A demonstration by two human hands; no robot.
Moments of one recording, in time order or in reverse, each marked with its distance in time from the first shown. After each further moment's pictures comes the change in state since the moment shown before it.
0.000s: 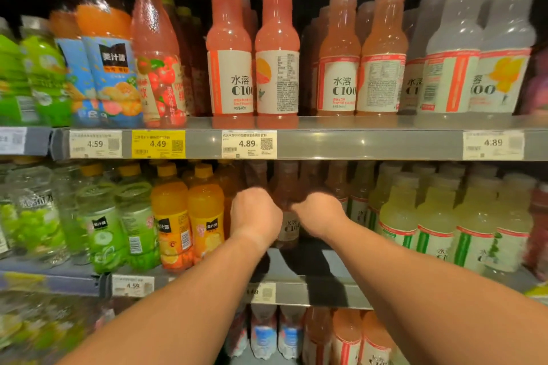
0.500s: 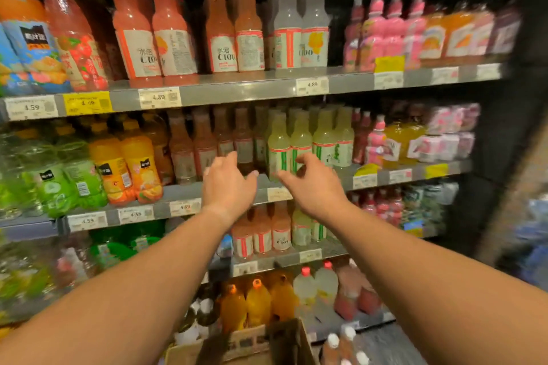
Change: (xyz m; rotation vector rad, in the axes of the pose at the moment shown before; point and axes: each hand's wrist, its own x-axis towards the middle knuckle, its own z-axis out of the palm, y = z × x) left_hand -0.198 0.039 -0.016 -0.096 -0.069 0.319; right_hand -0.253 0.097 -0.084 0.107 0.357 0.088
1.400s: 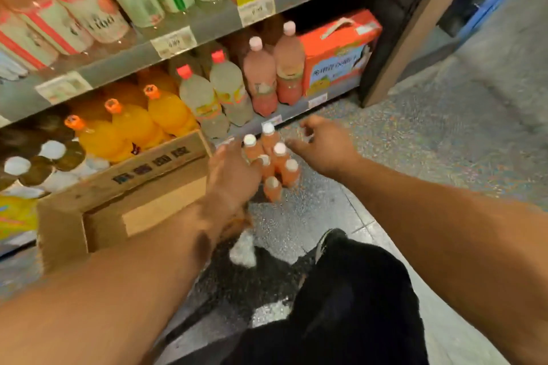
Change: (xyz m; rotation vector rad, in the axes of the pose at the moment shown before) left_hand -0.267 -0.021 0.402 0.016 -0.787 -0.187; right_hand -0.169 0.461 0.104 -0.082 -0.380 0.472
